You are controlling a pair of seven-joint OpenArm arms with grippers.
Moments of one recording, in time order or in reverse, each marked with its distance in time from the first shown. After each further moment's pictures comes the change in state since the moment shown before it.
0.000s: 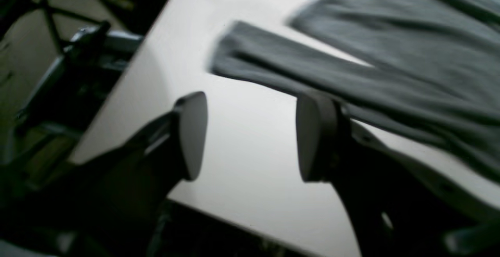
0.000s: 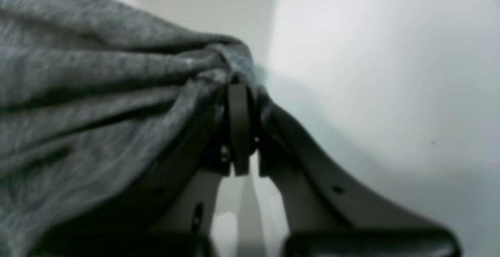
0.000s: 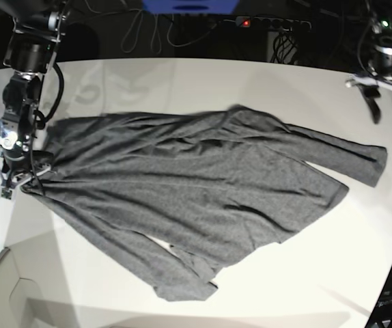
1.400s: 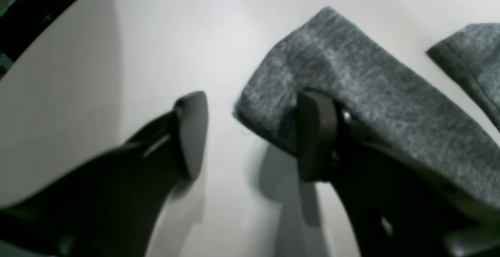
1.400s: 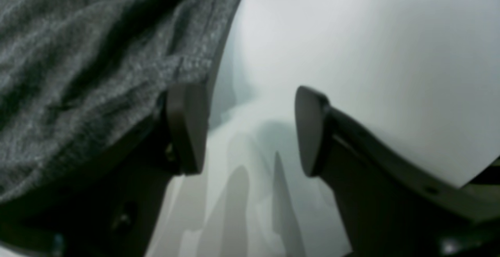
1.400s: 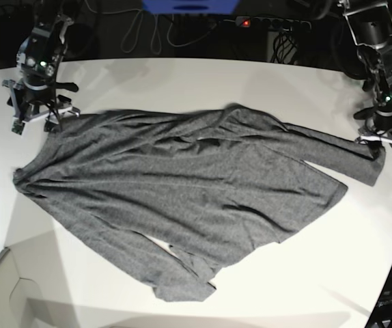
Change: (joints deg) left arm -36.3 -2.5 0.4 -48.3 0.7 -6.9 -2.4; right arm -25.6 -17.6 7.2 31.0 -0.2 0.0 -0.5
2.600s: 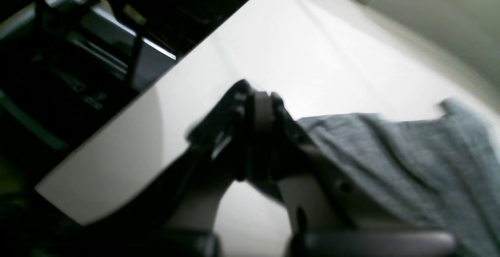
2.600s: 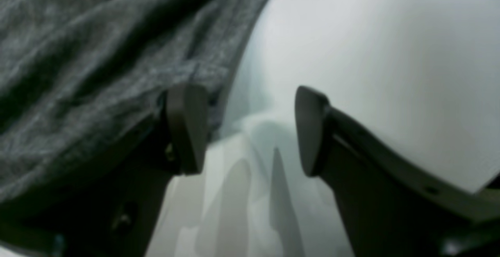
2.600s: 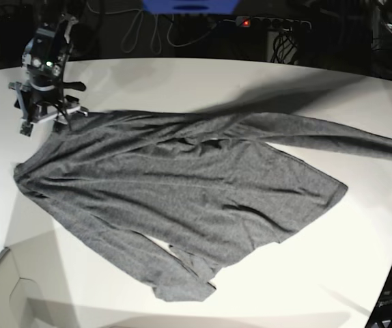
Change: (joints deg) left arm 14.4 7.0 -28.0 59.1 -21.9 -0.2 42.7; right arm -0.4 0.0 -3.3 -0.1 0.0 0.0 0.4
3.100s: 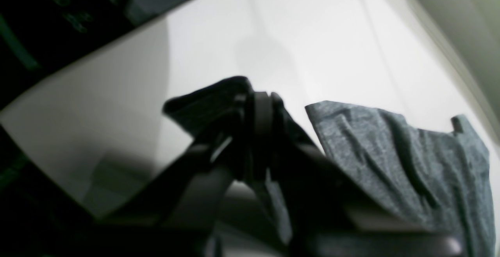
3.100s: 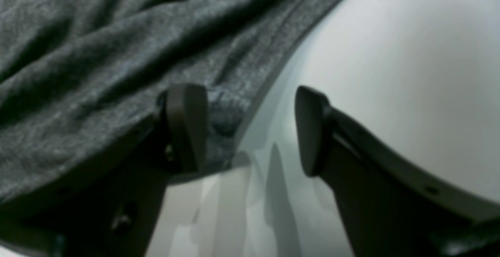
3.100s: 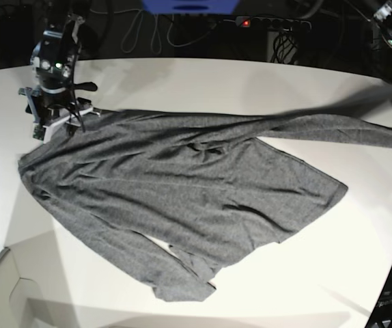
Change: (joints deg) left arm -7.5 1.5 -1.9 -15.8 1.3 0.2 3.5; right arm -0.2 0.2 -4.3 0.0 0.1 0.0 -0.1
